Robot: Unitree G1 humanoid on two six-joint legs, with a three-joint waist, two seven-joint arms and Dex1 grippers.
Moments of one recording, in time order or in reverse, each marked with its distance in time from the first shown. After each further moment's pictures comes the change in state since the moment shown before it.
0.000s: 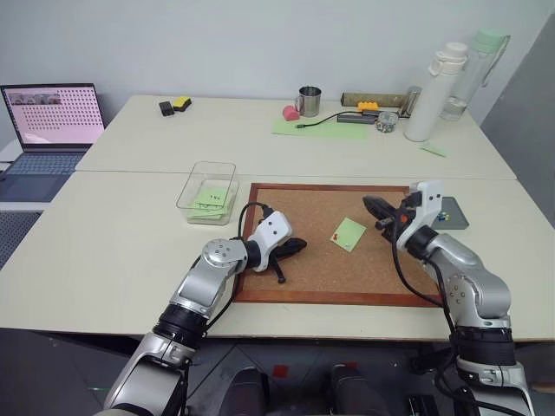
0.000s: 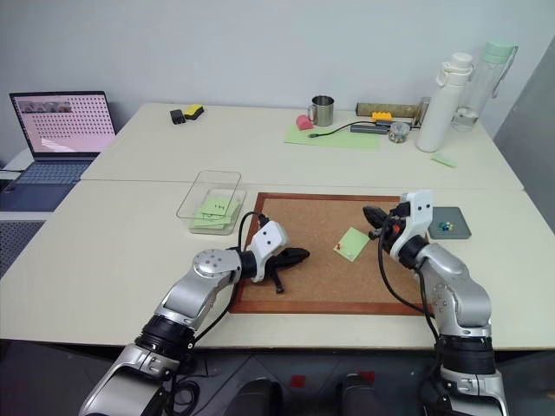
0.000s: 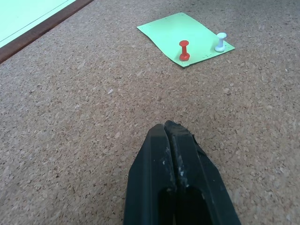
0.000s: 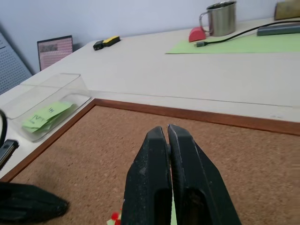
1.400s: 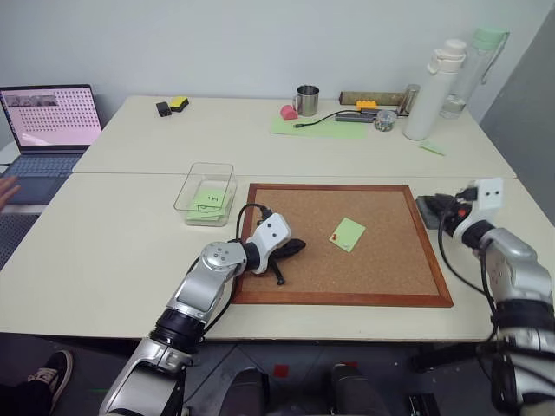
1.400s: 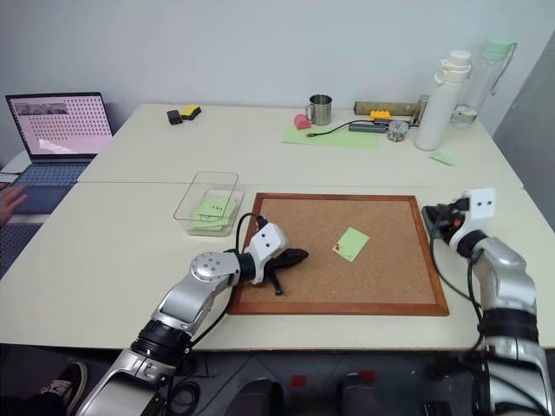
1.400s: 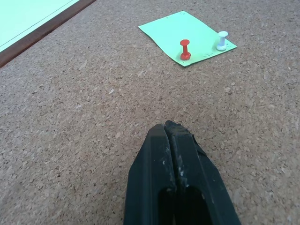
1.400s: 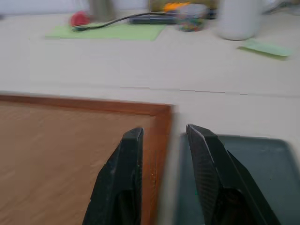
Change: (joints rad) left arm 0.032 0.022 -0.009 -0.049 0.000 0.006 0.021; right arm 0.038 -0.214 -0.034 0.280 -0.054 -0.211 0.251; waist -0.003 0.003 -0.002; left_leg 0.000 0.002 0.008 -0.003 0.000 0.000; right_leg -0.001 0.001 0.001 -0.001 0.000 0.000
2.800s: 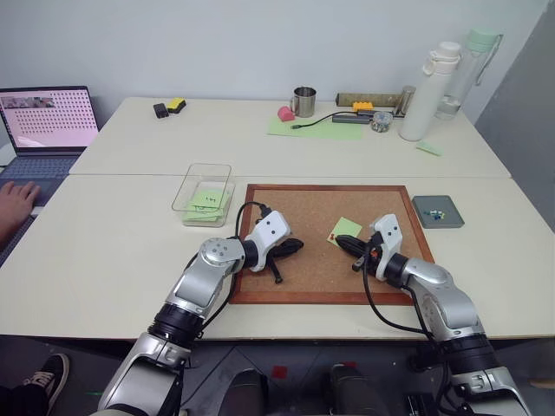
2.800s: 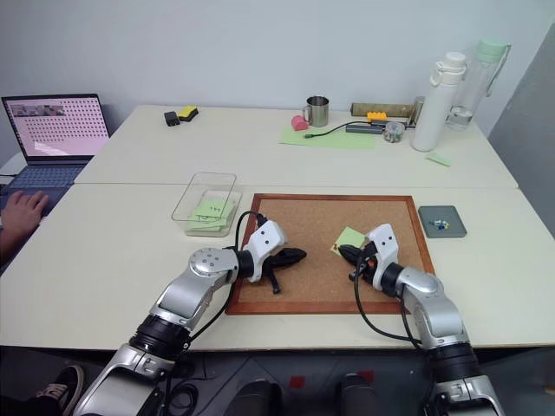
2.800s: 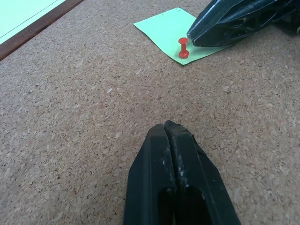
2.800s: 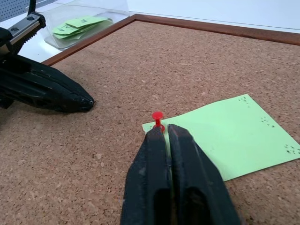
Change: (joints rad) left arm -0.027 0.009 0.001 -0.001 -0.002 0.045 -0.028; right arm 0.085 0.213 0.282 -0.138 -0.086 -0.030 0.043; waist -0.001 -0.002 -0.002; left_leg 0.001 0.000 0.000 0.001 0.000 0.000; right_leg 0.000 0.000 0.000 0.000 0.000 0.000
